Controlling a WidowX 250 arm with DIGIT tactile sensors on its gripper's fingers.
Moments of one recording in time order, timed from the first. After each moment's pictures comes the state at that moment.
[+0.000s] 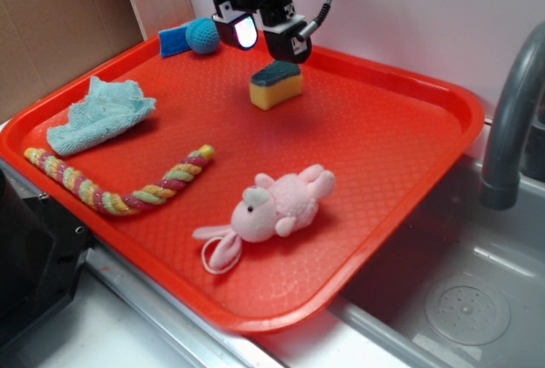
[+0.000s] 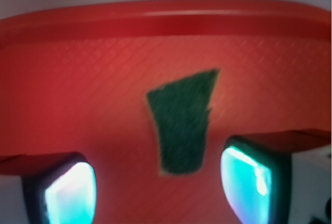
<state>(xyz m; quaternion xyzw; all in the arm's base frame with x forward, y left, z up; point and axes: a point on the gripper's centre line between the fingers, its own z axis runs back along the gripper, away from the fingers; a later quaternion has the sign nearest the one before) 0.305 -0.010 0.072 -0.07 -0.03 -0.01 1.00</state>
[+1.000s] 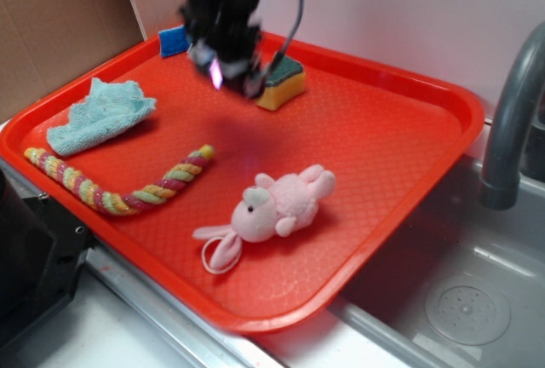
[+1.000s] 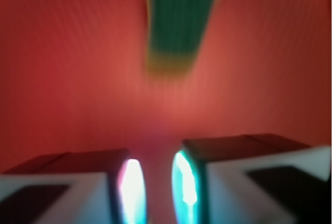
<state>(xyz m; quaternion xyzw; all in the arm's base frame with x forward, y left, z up) 0.282 0.008 0.092 -0.02 -0.05 0.01 1.00</state>
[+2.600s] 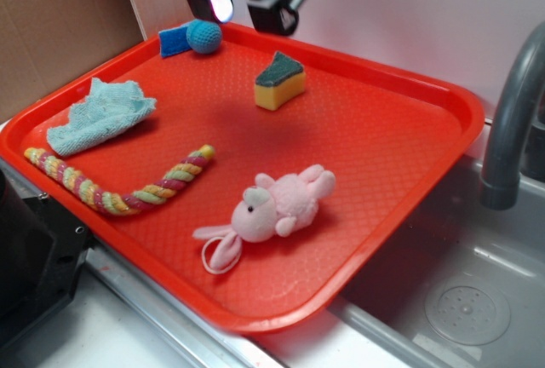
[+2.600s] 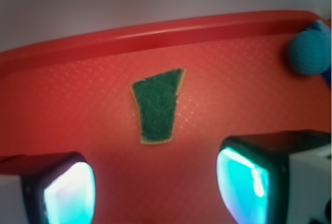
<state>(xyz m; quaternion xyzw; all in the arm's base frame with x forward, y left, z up) 0.285 -0.021 0.087 -0.03 -0.05 0.07 1.00</state>
